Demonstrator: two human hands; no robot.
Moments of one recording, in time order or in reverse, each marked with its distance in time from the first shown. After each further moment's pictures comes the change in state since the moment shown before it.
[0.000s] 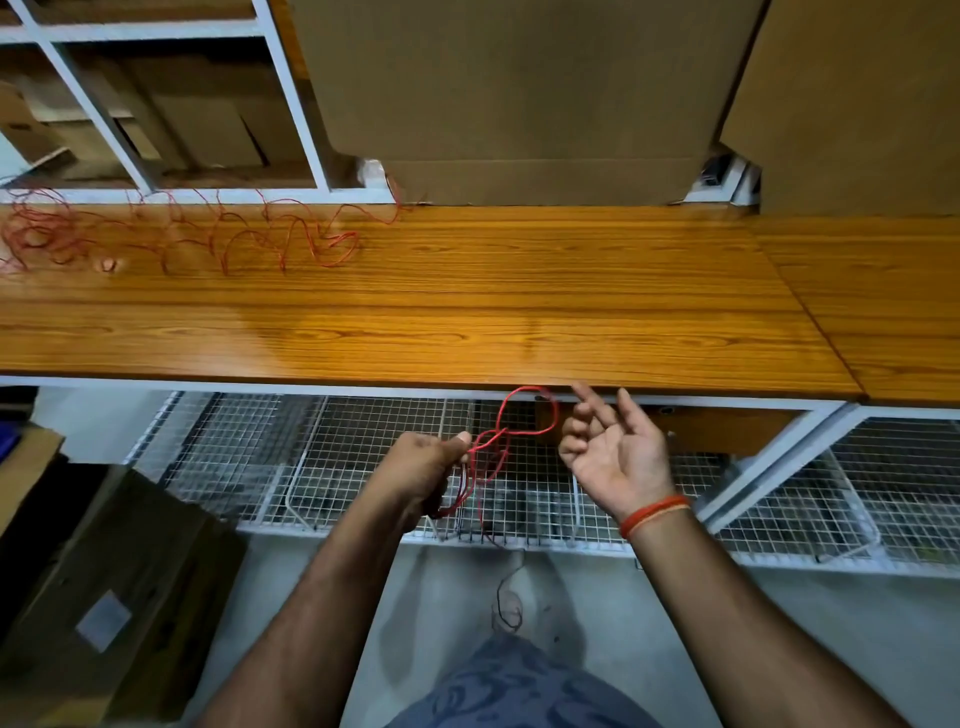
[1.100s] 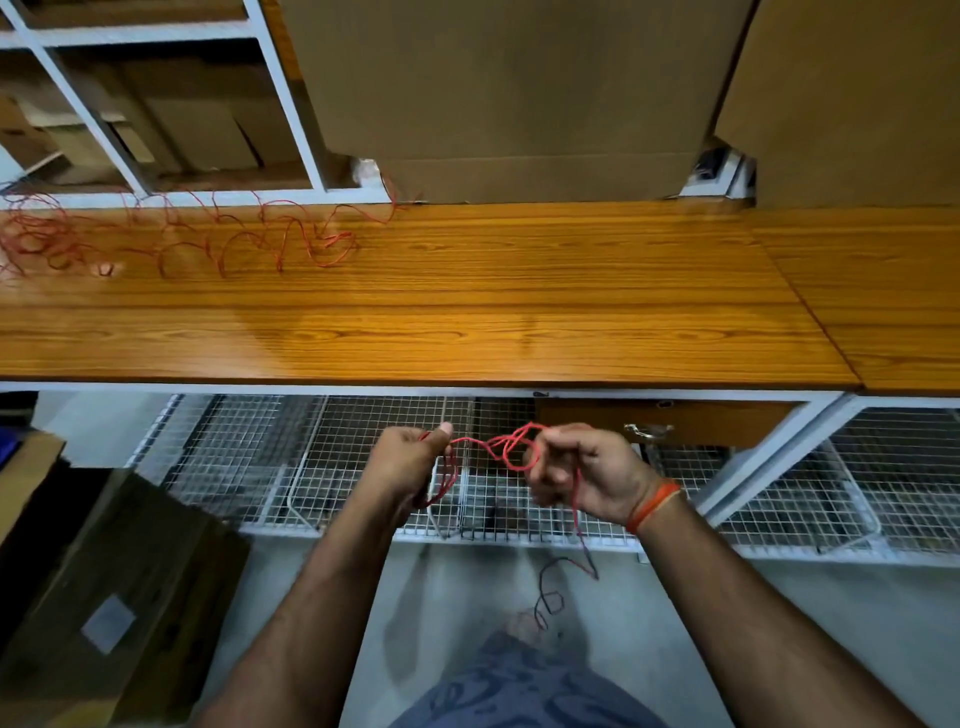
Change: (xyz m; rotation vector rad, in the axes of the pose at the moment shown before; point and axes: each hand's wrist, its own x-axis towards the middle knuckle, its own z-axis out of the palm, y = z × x) left_hand -0.011 0.012 -0.001 -0.040 0.109 0.029; right_hand -0.009 0.008 0.000 -0.659 -0.489 0.235
